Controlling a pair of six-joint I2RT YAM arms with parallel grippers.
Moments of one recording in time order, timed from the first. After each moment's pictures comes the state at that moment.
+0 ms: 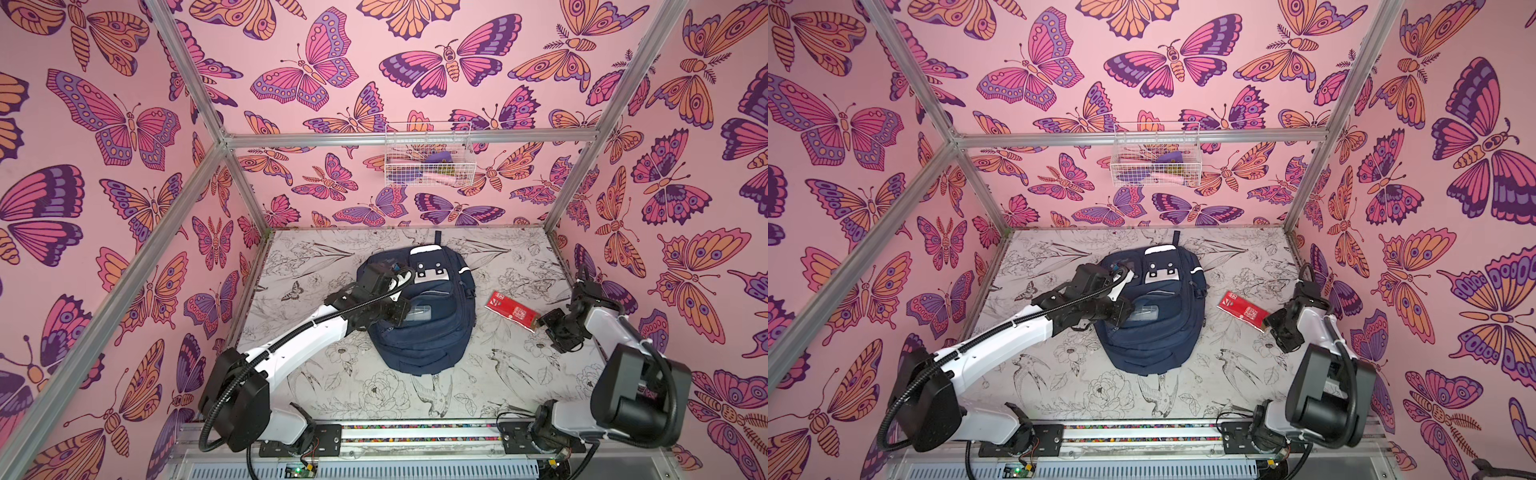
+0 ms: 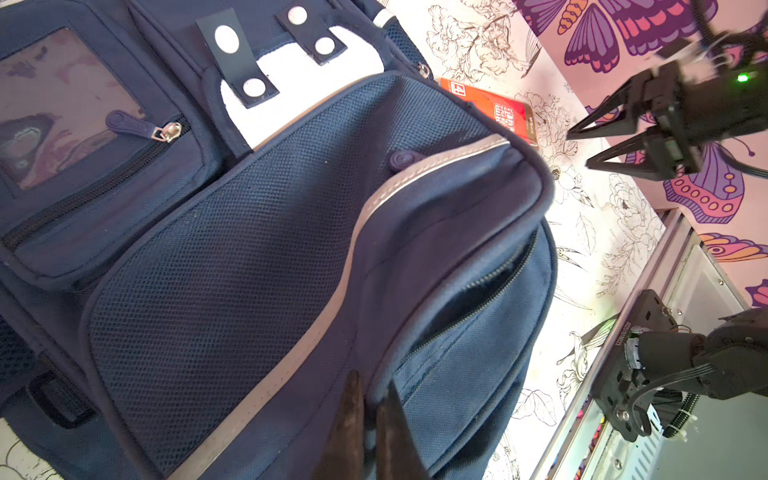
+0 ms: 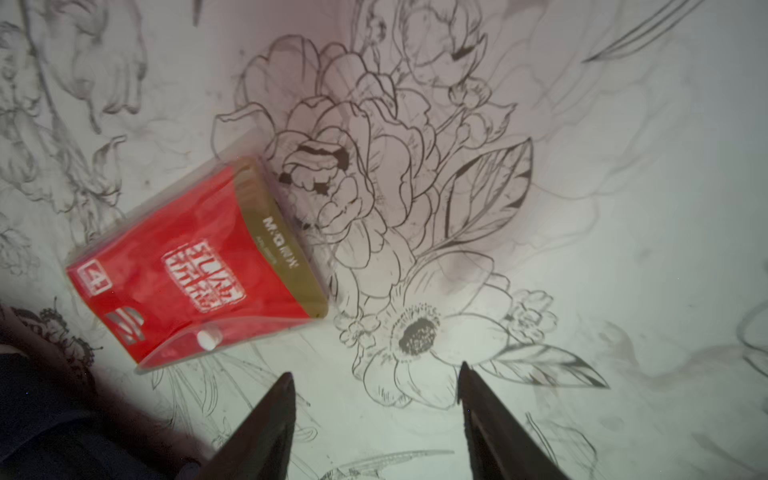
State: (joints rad) left arm -0.66 1.42 1.06 -0.43 0.26 -0.23; right arm -0.40 1.45 0.81 -0.71 -0.16 0.70
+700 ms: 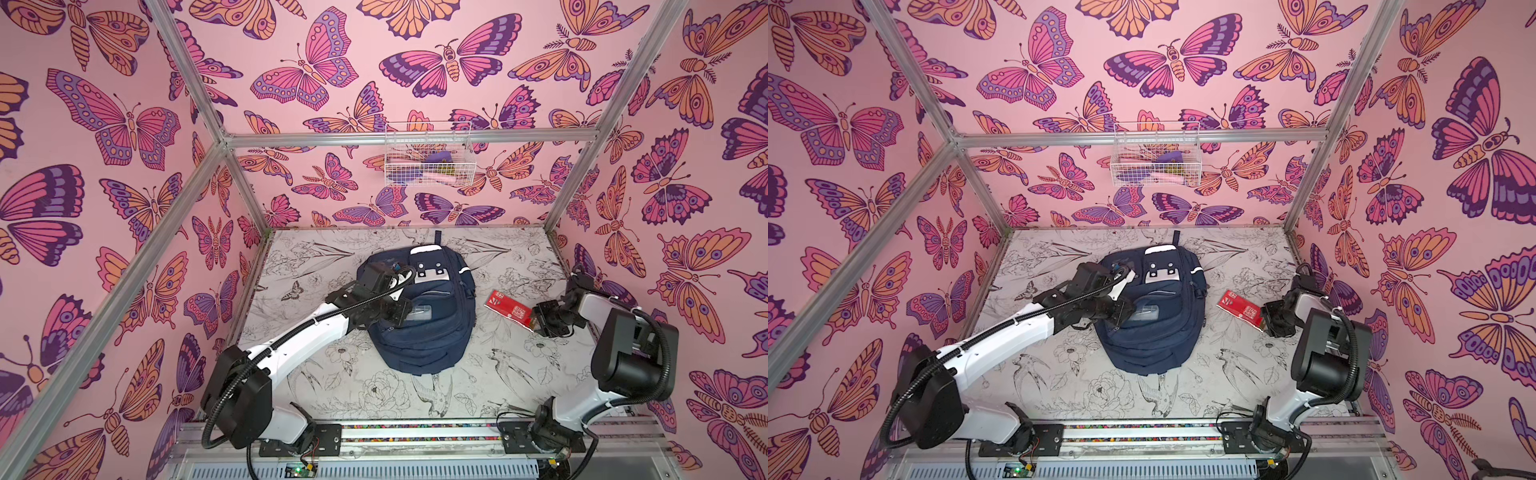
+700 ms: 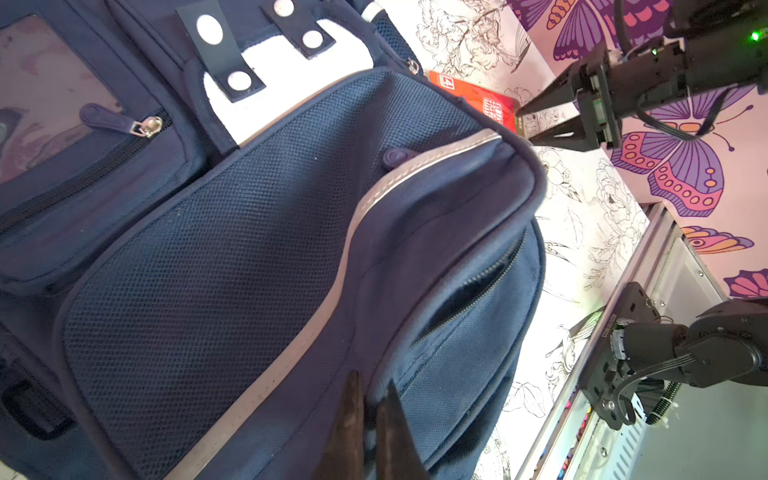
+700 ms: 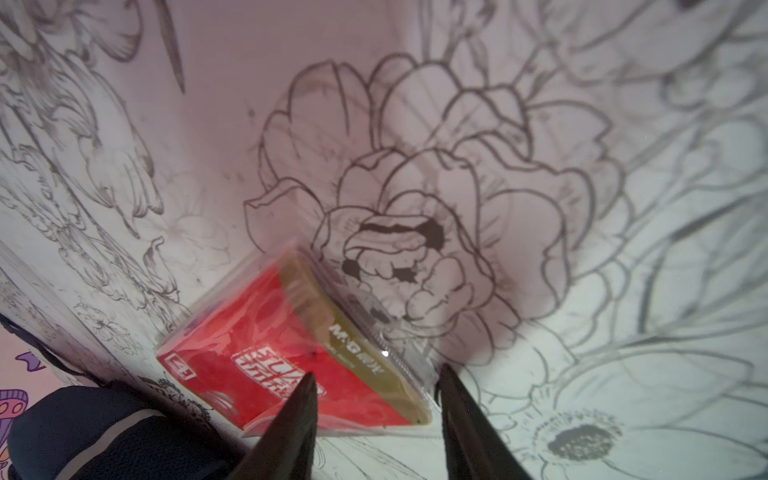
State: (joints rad) left arm -0.65 1.44 1.08 -0.44 0.31 -0.23; right arm -0.37 1.67 0.91 -0.57 -0.28 0.99
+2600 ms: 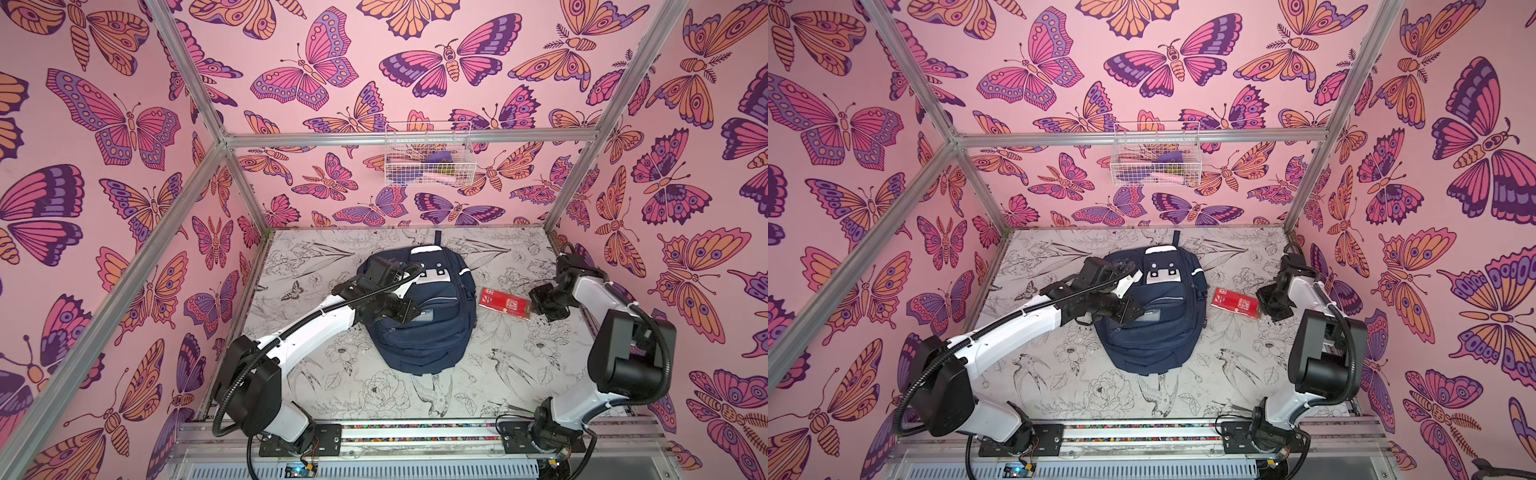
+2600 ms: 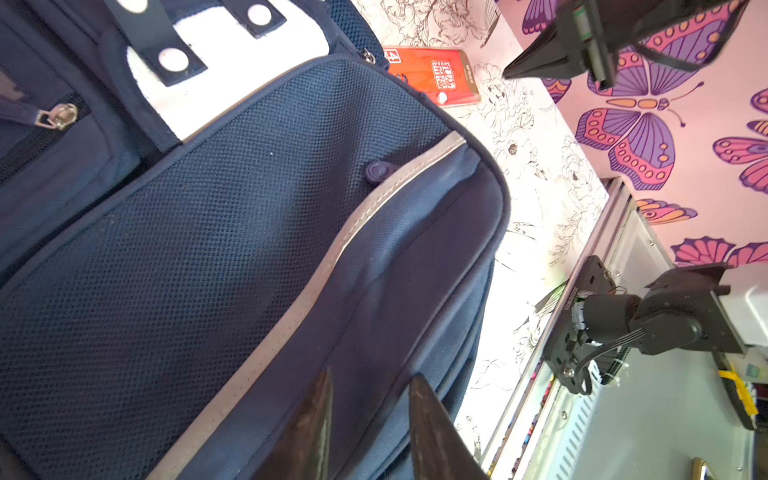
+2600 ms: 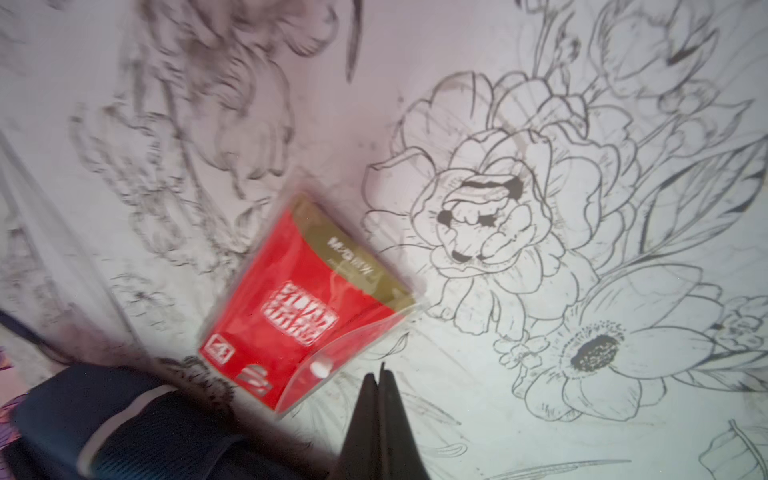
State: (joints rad) left arm -0.65 1.50 1.16 -0.50 0.40 -0.21; right arm -0.26 1.62 1.12 -0.79 -0.15 1.00
